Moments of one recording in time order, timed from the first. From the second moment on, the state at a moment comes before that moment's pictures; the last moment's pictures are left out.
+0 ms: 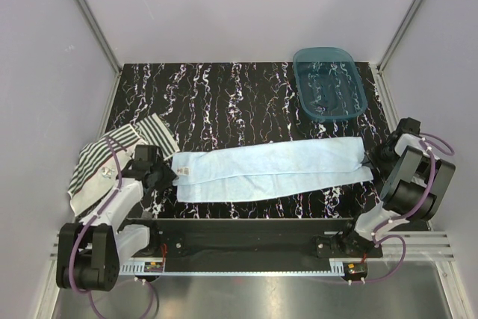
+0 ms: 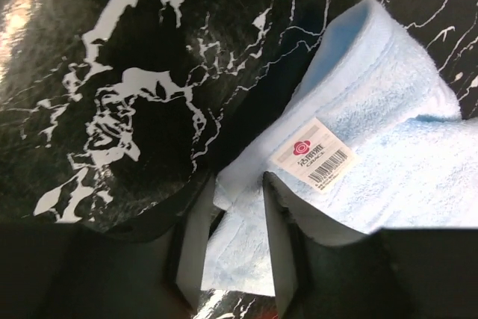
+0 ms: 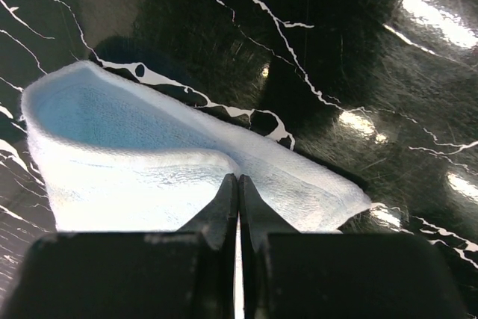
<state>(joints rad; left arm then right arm) -0.06 1.03 0.41 -0.41 0.02 -0.80 -0.52 1.60 0.90 -0.55 -0.14 0.63</state>
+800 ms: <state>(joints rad) -0.07 0.96 0.67 -0.57 0.02 -0.77 -0.52 1.52 0.98 -0.61 -0.19 0.63</state>
